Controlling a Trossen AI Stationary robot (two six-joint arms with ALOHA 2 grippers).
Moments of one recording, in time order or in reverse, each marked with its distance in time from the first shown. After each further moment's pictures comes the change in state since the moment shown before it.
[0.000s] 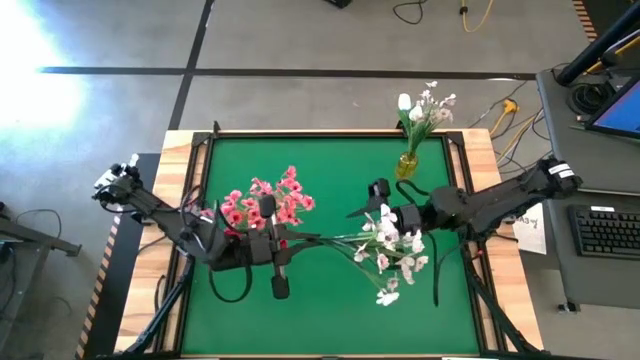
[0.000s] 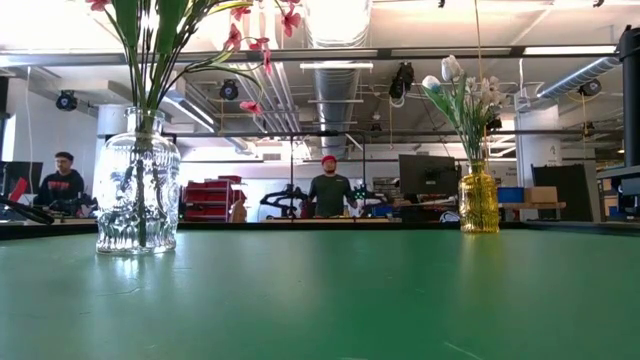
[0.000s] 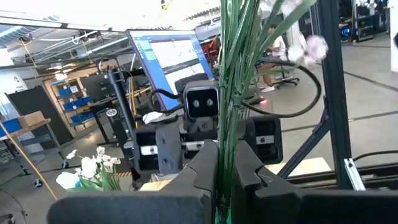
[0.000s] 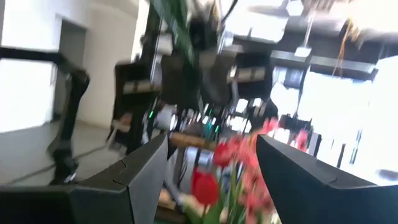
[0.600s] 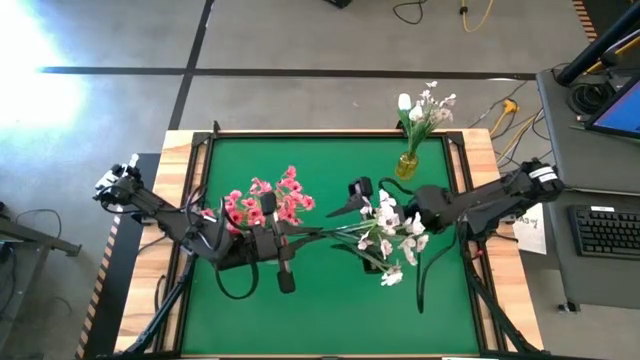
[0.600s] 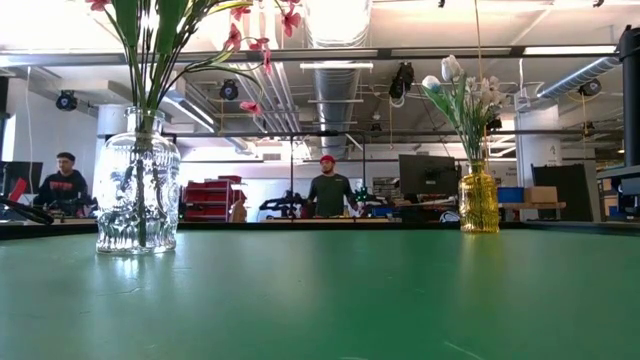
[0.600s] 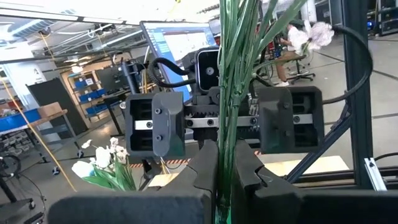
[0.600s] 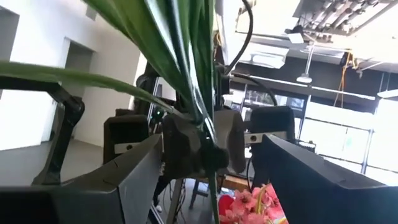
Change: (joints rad) left arm 0.018 0.016 0.000 0.003 -0.047 -0.011; right arm -0.003 0.186 0.226 0.072 -0.044 -0.036
